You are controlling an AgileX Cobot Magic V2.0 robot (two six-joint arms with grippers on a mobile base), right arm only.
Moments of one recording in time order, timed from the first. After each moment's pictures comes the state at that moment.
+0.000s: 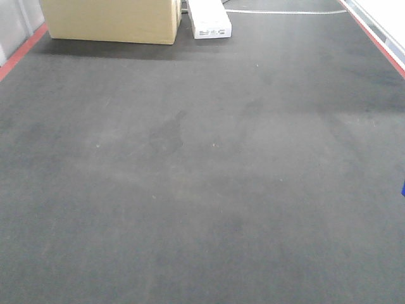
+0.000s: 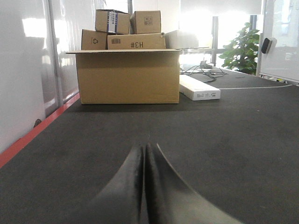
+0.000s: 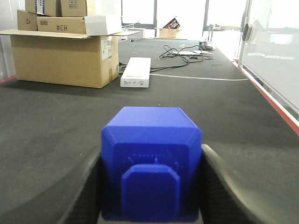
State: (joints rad) arm 0.06 0.14 -0.31 0.20 0.28 -0.24
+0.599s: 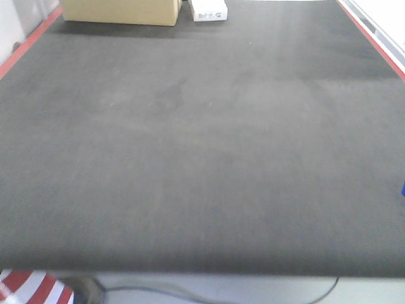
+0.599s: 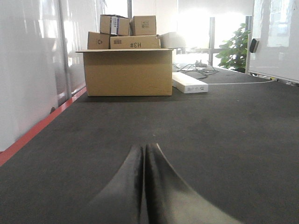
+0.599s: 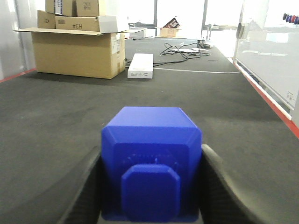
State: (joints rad) arm 0.06 0.14 -0.30 0.20 0.28 -0.24
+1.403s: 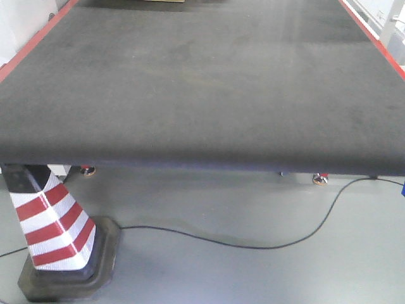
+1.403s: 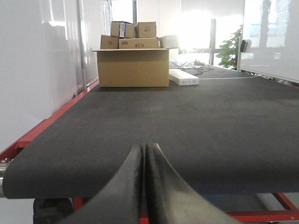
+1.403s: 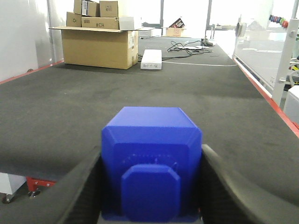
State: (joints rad) arm 0.06 0.14 -0.30 0.20 0.28 -0.24
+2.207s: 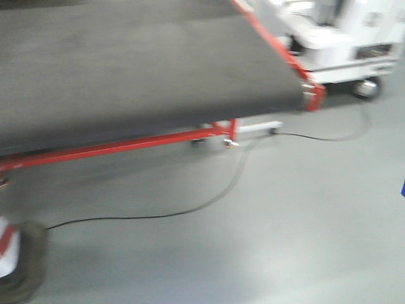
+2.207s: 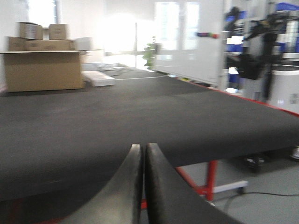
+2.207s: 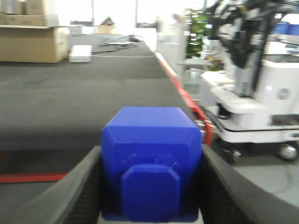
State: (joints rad) arm 0.06 0.14 -0.30 0.20 0.28 -0.24
